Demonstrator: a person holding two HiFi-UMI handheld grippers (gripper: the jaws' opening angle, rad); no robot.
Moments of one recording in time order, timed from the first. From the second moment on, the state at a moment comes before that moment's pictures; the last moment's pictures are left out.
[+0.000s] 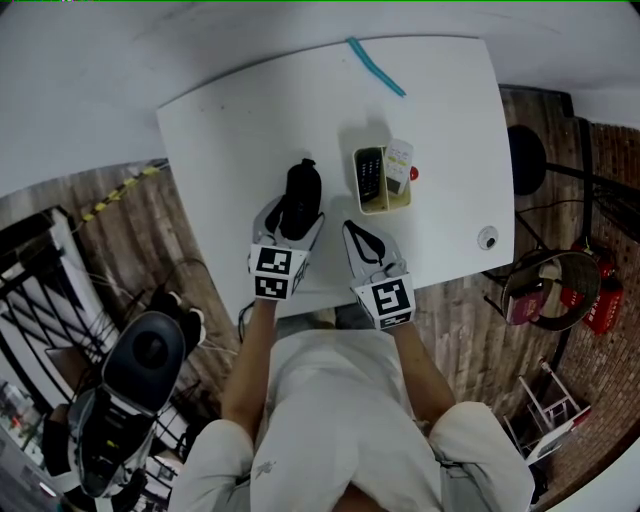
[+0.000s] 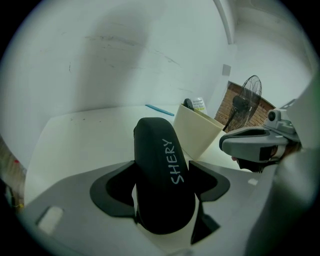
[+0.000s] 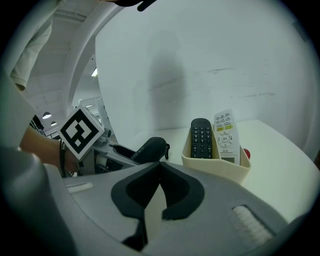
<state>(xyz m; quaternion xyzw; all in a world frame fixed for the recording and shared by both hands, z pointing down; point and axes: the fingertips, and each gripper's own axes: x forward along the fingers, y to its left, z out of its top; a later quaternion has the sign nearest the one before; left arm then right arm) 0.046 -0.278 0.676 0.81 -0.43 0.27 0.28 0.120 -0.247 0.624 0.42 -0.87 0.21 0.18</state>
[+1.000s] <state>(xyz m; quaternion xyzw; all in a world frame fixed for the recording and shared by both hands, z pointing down) 0.057 -0.287 0.689 0.81 -0.42 0.30 0.27 0.124 -0.247 0.627 0.42 -0.86 0.22 0.18</state>
